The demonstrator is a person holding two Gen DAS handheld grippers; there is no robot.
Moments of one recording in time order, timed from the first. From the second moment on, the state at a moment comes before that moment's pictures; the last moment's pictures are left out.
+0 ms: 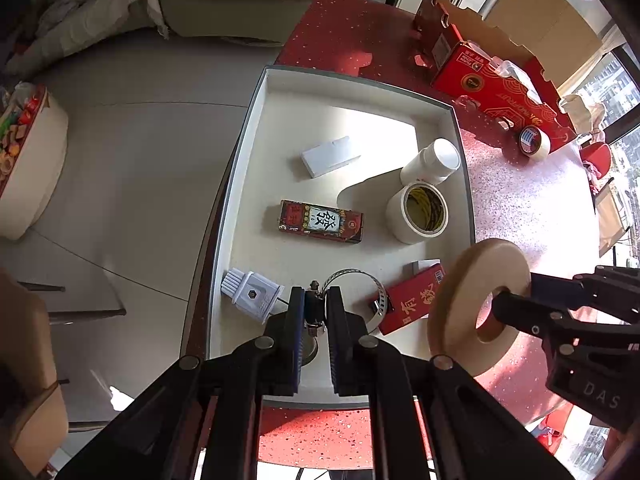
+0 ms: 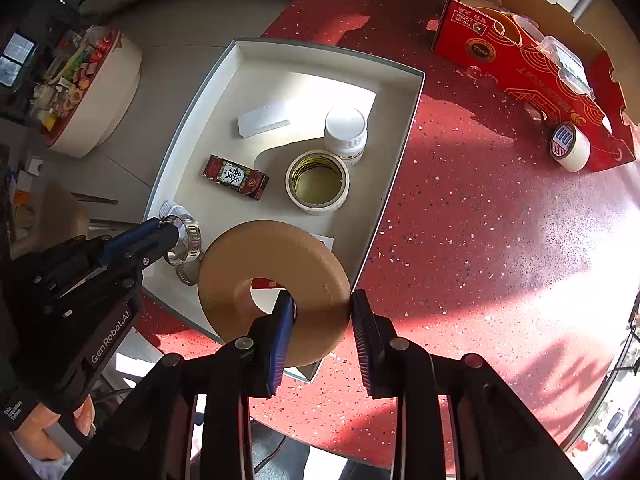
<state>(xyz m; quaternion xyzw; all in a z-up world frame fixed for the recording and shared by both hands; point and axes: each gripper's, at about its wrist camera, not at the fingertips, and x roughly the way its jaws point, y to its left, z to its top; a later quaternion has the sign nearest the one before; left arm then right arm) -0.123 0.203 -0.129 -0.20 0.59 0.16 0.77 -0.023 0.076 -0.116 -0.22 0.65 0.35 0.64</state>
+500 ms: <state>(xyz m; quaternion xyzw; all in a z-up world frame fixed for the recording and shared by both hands) -0.111 0.203 -0.141 -0.19 0.60 0.16 0.76 -0.020 0.080 -0.125 -0.22 0.66 0.34 0.63</state>
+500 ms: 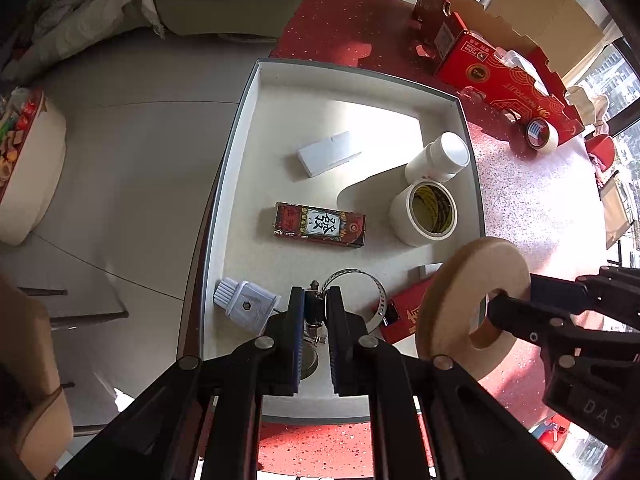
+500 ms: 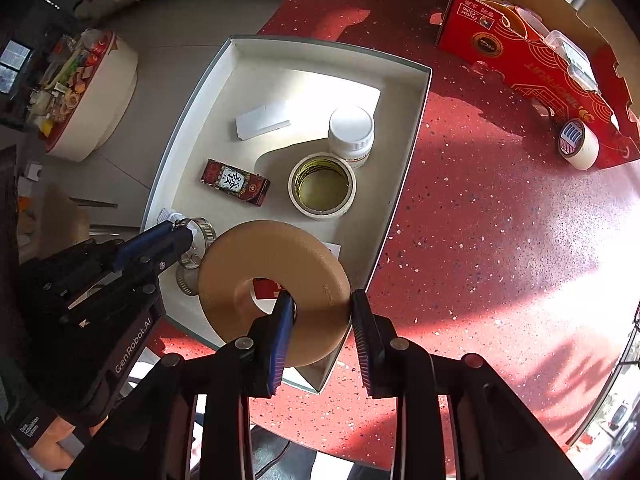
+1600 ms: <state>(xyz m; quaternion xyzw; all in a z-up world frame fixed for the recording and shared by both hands) -0.102 0.214 -0.170 -0.20 0.63 0.19 0.73 -0.008 0.077 -0.146 -0.19 0.67 0.31 0.65</state>
